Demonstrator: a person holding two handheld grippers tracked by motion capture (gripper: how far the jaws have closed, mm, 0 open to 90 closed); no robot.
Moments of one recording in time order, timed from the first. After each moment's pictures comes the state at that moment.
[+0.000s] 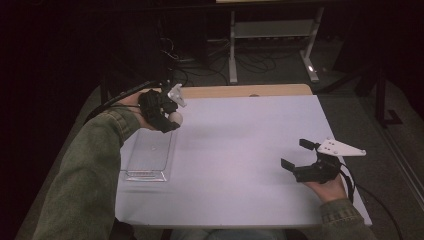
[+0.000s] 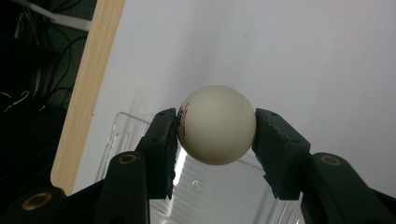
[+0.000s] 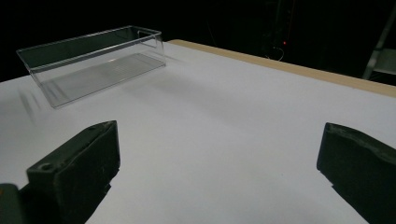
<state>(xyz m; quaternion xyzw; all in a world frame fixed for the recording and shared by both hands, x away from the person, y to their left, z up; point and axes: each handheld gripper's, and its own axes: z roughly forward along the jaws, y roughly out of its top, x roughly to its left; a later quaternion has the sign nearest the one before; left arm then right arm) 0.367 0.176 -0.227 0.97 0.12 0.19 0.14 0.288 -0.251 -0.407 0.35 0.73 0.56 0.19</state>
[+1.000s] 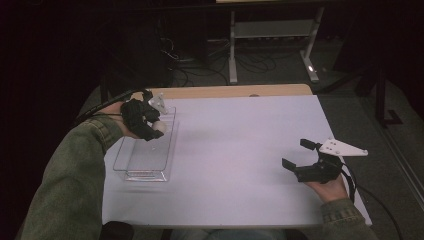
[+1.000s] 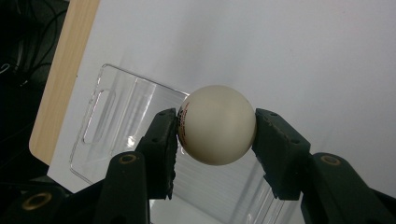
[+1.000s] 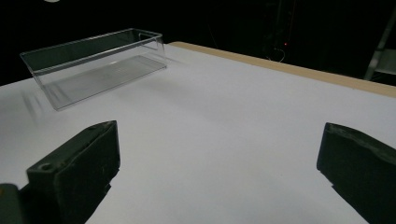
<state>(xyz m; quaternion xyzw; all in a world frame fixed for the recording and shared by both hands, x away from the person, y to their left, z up) 0.362 0.215 -0.244 0.97 0.14 0.17 0.12 0.287 -0.254 -0.406 0.35 0.72 0.56 0.19</state>
